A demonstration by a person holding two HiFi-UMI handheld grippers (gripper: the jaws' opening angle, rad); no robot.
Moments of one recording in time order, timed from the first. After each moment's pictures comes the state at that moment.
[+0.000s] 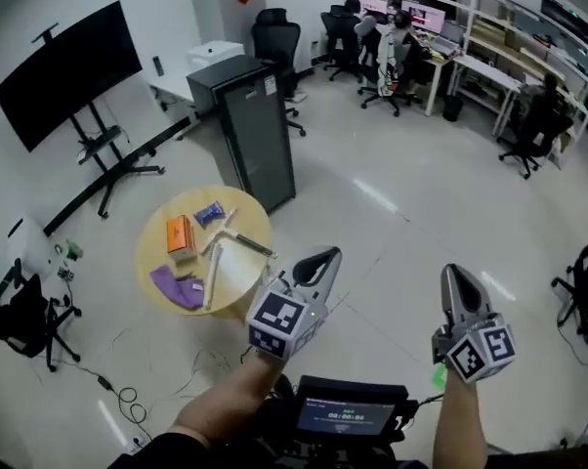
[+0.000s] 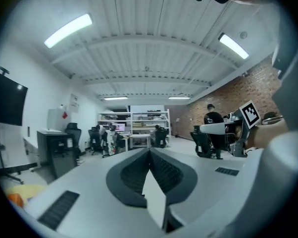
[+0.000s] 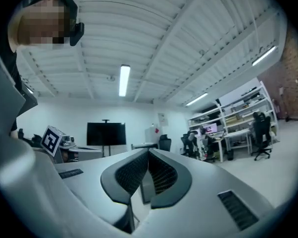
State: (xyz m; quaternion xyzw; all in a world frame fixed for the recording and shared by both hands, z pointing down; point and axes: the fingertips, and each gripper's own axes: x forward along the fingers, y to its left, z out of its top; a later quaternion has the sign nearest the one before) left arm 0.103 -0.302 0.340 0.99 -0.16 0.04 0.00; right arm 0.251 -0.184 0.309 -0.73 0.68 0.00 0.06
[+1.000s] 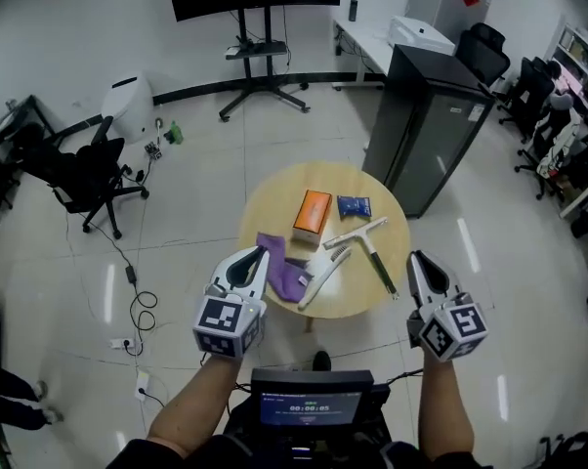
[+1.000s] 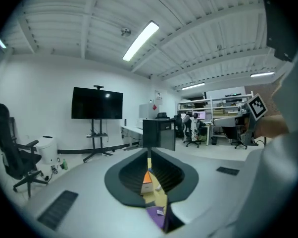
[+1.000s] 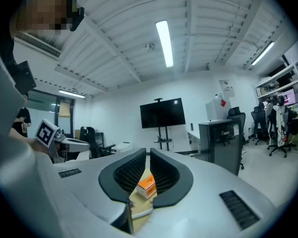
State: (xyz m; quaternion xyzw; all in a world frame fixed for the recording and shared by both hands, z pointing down) left arm -0.471 -0.675 0.464 0.80 -0.59 0.08 0.07; right arm -0.210 -0.720 0.435 -0.44 0.90 -0.07 -0.03
